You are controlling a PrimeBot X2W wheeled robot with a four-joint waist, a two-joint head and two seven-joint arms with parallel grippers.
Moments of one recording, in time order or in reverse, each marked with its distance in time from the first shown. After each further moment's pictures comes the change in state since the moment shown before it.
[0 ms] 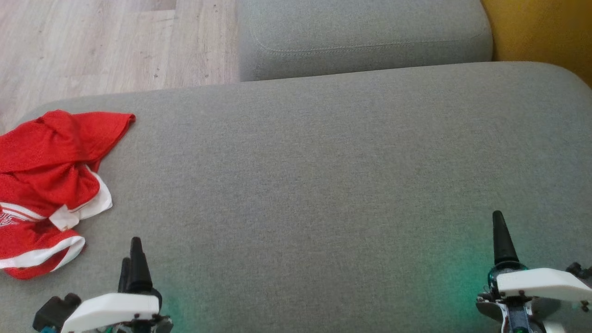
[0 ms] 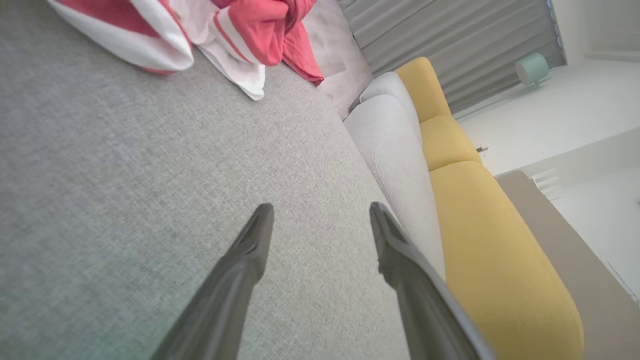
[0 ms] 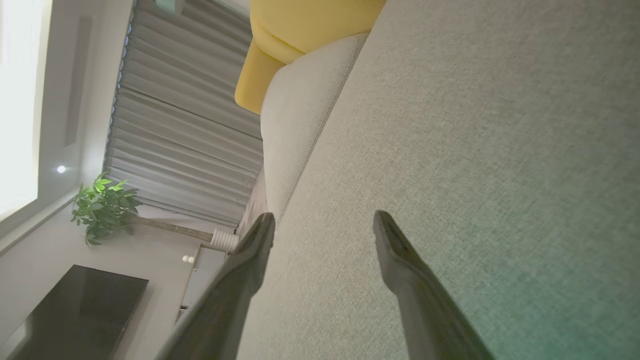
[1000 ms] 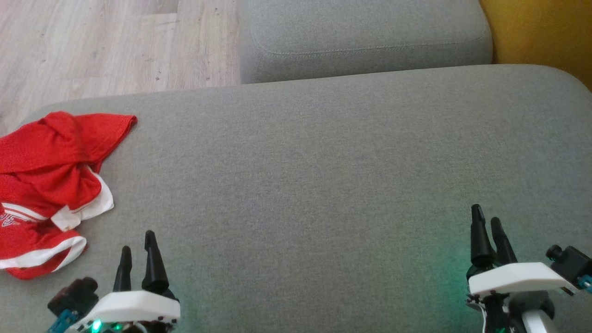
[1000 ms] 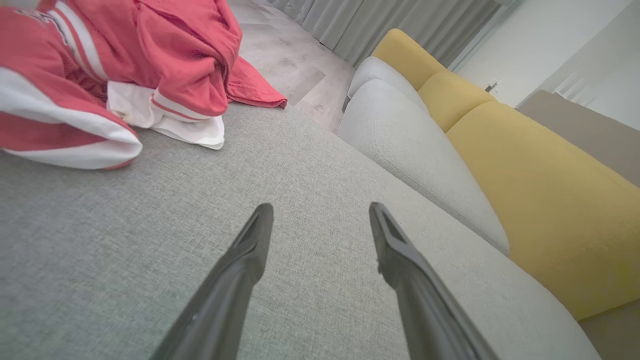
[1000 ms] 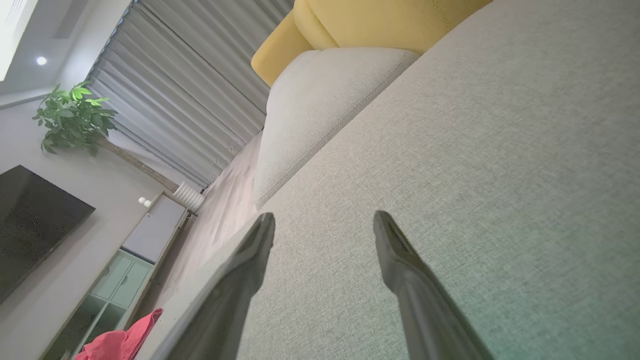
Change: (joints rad) left arm 0.001 0.025 -0.064 -0.011 0.383 0.040 -0.086; right arm -0.017 0.000 0.055 0.003 -0.357 0.000 -0.070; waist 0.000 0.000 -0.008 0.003
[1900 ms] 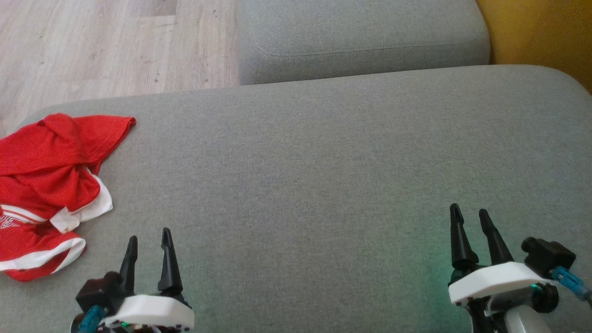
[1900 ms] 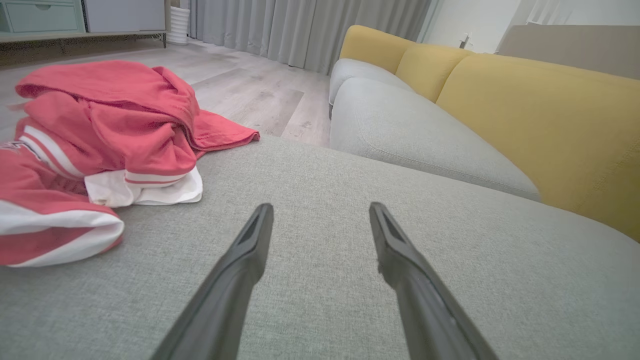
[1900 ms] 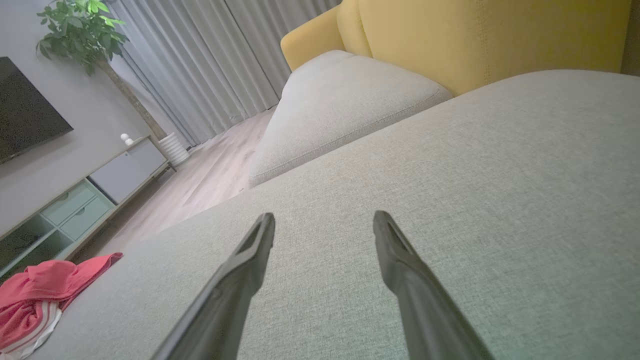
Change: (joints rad) left arm 0.000 0.024 -0.057 0.005 0.314 0.039 -0.073; right arm -0.001 -0.001 0.045 -0.007 -0.323 0.000 -0.059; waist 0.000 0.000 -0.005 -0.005
